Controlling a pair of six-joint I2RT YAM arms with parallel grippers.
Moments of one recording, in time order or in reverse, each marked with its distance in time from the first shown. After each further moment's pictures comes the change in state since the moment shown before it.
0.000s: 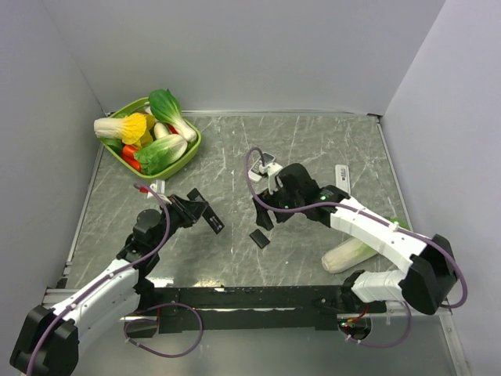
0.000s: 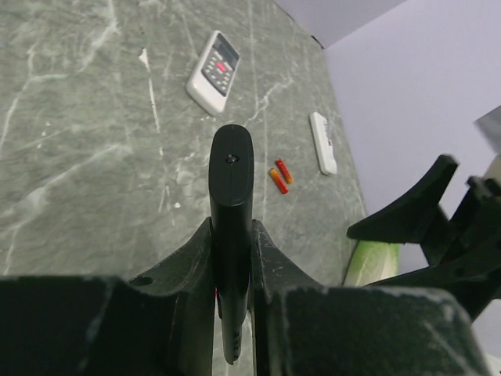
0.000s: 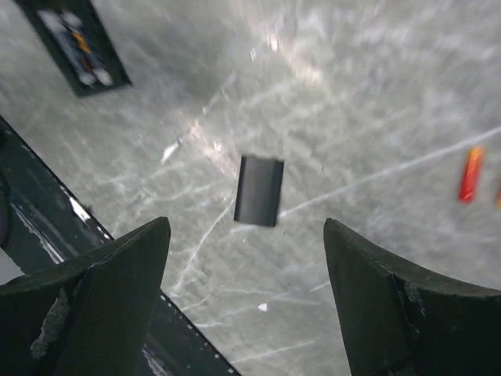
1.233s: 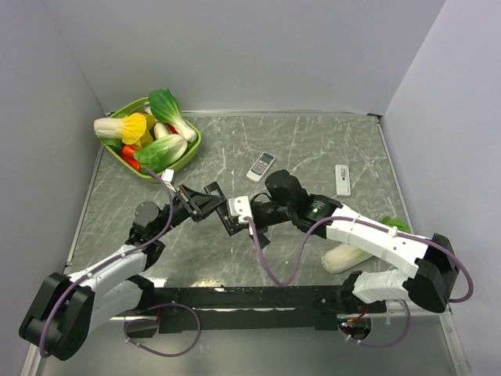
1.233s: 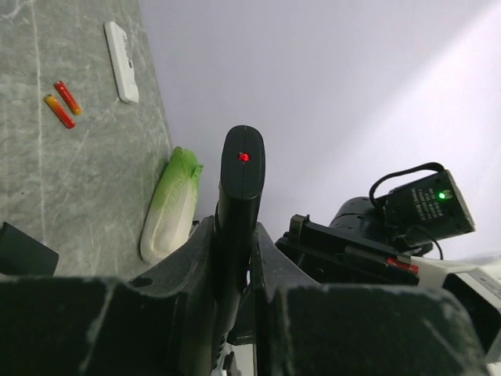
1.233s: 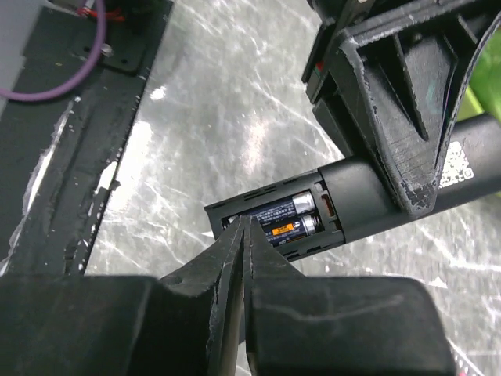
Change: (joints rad) left arm 0.024 0.244 0.047 0.451 0.430 -0.560; right arm 0.182 -0.012 -0.004 0.254 -0.448 -0.786
